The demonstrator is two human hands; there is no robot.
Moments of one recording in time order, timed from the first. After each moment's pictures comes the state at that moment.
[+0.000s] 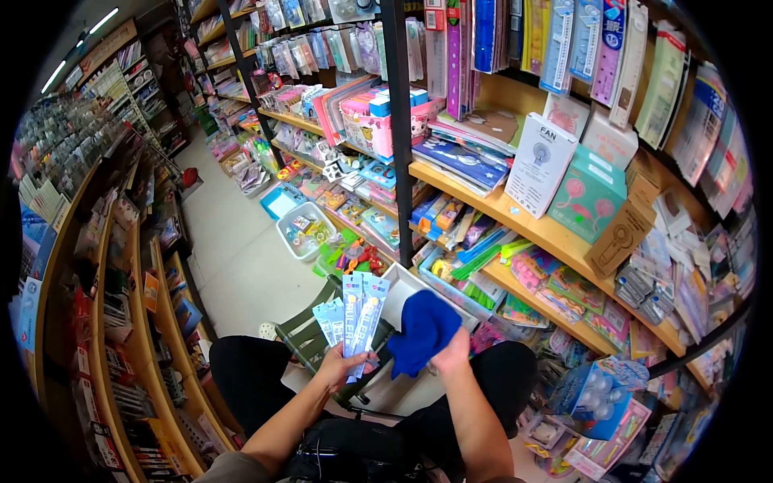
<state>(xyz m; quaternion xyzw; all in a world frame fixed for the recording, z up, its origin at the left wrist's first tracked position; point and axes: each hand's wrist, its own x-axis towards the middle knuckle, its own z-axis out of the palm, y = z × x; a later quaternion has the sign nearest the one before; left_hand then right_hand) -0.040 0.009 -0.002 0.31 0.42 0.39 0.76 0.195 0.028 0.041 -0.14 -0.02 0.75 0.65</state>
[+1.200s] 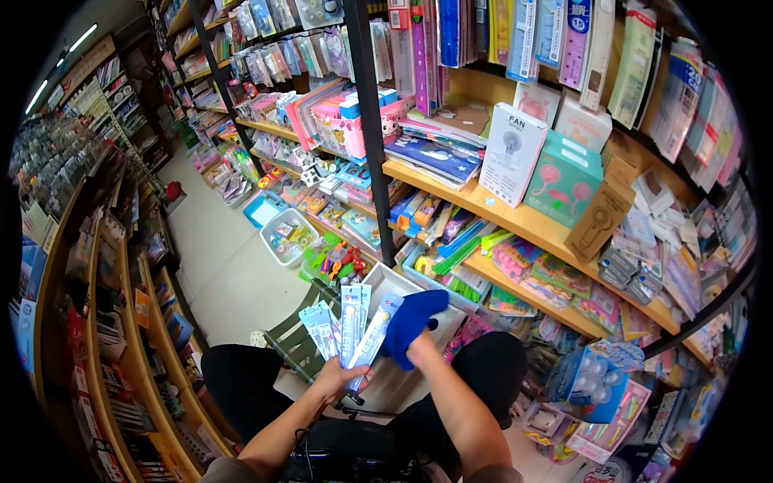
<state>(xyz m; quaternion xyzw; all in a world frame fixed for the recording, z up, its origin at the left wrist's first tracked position) -0.023 -0.009 0.014 0.34 0.44 0.30 0.78 0.178 0.040 -0.027 -0.37 -0.11 0.72 0.58</state>
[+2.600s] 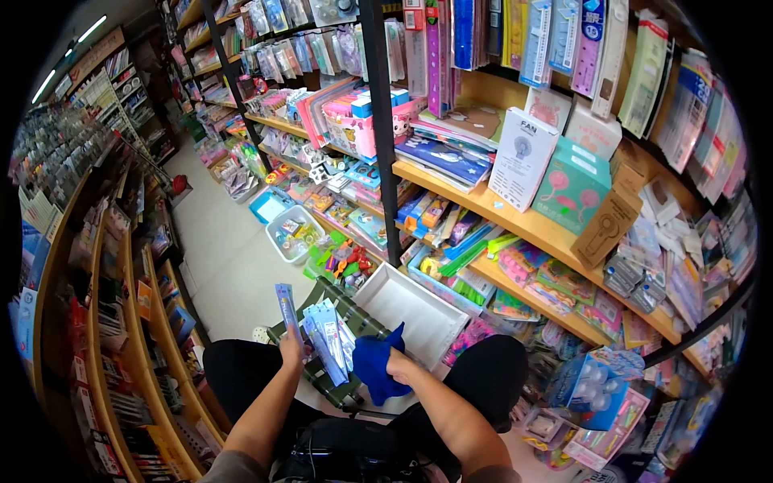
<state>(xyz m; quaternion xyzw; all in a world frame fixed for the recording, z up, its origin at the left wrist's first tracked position) -0.117 0.059 -0.068 0.24 0.70 0.49 0.45 0.138 0.014 -0.045 -0.42 -0.26 0.82 0.29</state>
